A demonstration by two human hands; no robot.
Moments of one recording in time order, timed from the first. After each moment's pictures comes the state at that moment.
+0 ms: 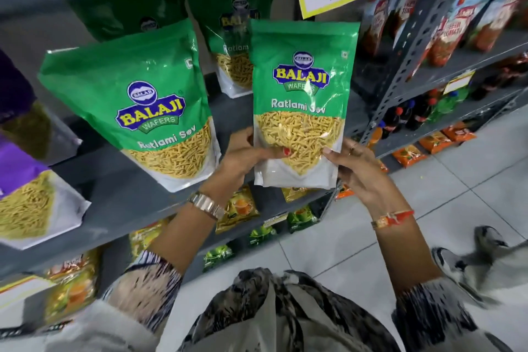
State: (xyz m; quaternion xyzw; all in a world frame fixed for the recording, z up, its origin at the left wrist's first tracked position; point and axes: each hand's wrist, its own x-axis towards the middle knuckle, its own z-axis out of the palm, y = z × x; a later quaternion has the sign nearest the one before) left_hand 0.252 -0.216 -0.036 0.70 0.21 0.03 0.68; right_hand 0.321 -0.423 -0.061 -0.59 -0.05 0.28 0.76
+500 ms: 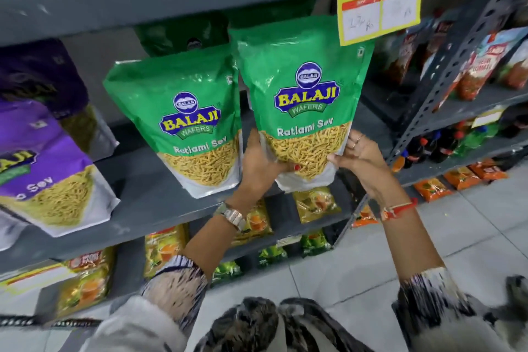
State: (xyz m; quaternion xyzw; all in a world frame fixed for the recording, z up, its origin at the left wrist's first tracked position) left_hand 0.243 -0.214 -0.038 0.80 0.24 0.20 0.51; right_hand 0.348 -0.388 -0.049 -0.68 -0.21 0.21 0.67
